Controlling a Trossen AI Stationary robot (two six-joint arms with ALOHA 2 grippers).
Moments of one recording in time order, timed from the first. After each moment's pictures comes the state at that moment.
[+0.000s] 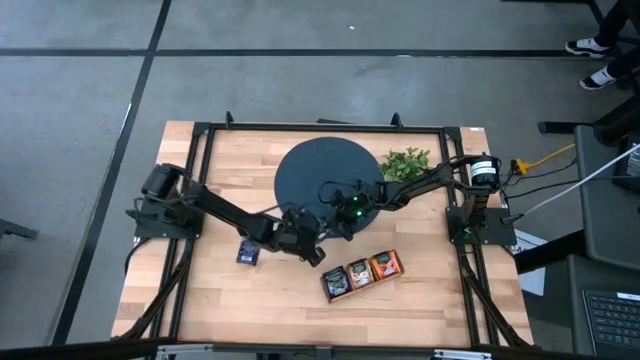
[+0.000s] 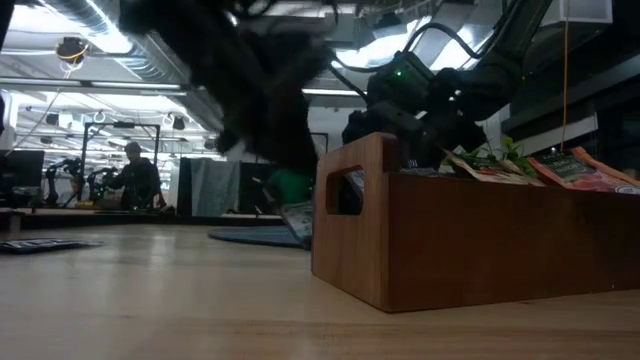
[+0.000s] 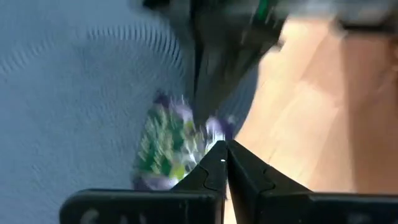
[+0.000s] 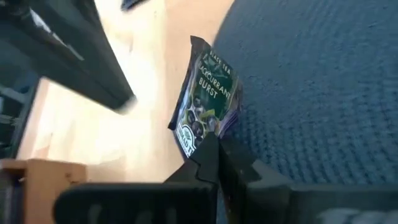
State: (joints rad) left arm -0.28 1.81 1.04 -0.12 -0.53 -0.78; right arm -0.10 1.89 0.82 0.38 -0.37 0.39
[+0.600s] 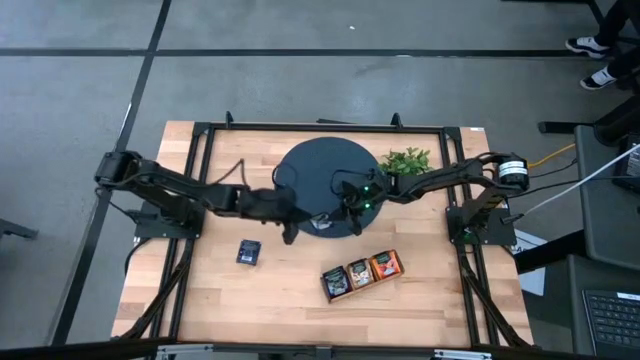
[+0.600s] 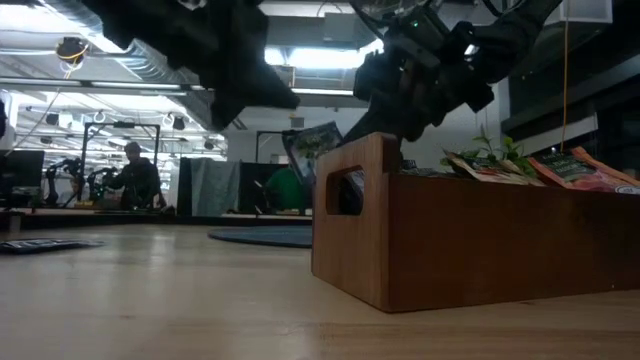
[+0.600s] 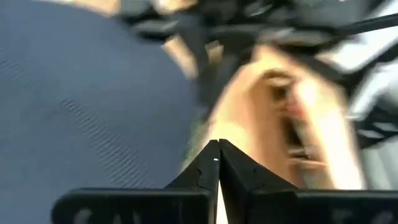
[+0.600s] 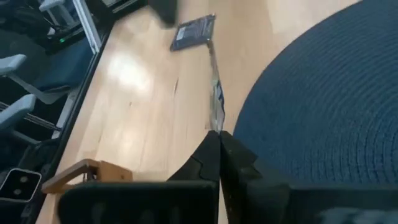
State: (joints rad) left arm -0.10 1.38 0.71 0.16 -0.19 -0.57; right arm -0.12 1.67 0.82 0.27 -0.41 0.28
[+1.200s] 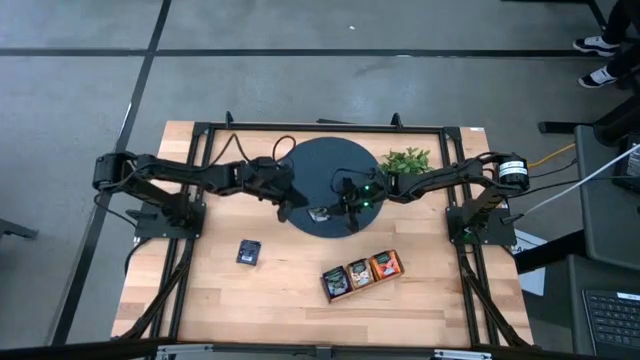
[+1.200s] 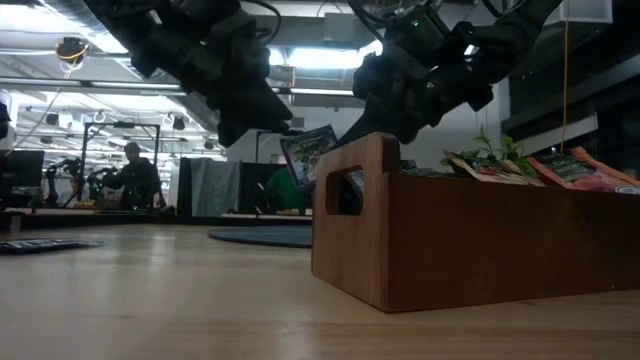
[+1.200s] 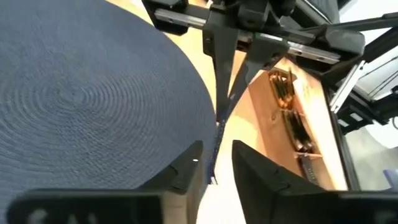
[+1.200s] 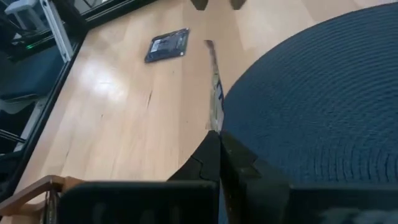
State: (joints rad) left arm 0.19 1.34 0.67 0.16 0.21 -0.46; right arm -0.12 1.67 0.82 0.29 -0.31 0.25
